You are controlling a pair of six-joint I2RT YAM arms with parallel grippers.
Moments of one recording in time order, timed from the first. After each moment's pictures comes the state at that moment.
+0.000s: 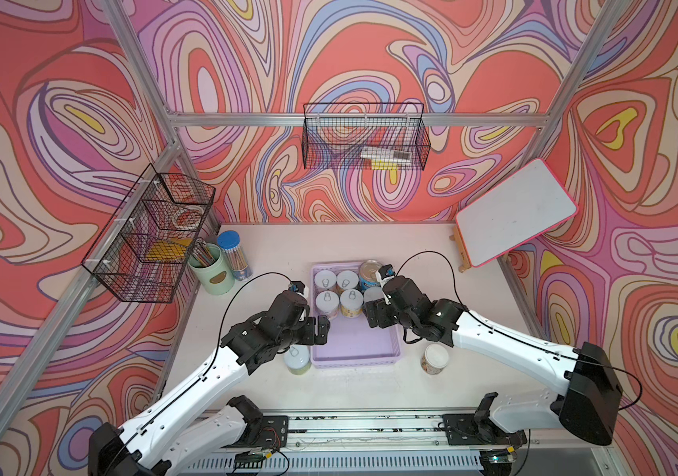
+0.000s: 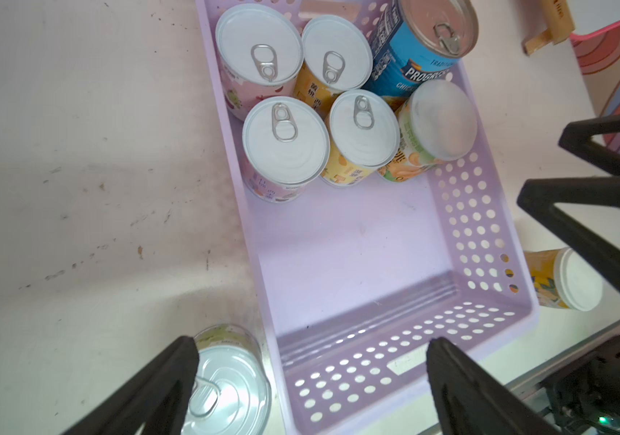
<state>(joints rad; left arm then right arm) -0.69 0.94 0.83 -0.78 -0.12 -0.56 0.83 1.35 1.01 -0.46 0.19 0.41</state>
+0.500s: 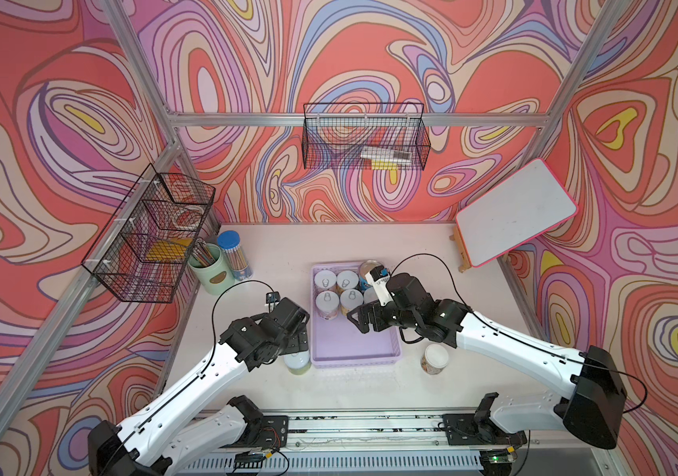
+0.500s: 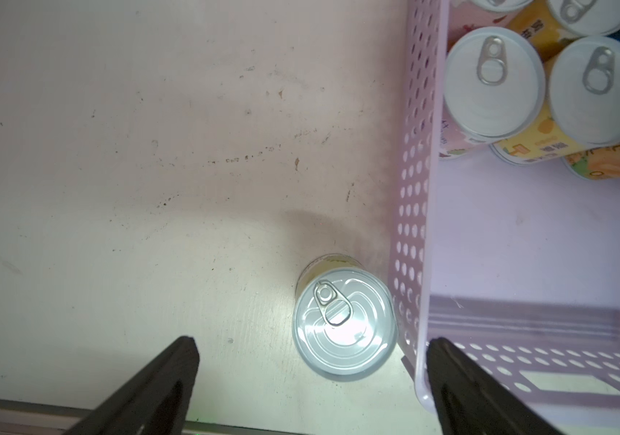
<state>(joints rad) -0.62 0.96 0.85 -1.09 -0.29 -0.77 0.83 1.33 1.01 -0.36 -0.10 0.43</state>
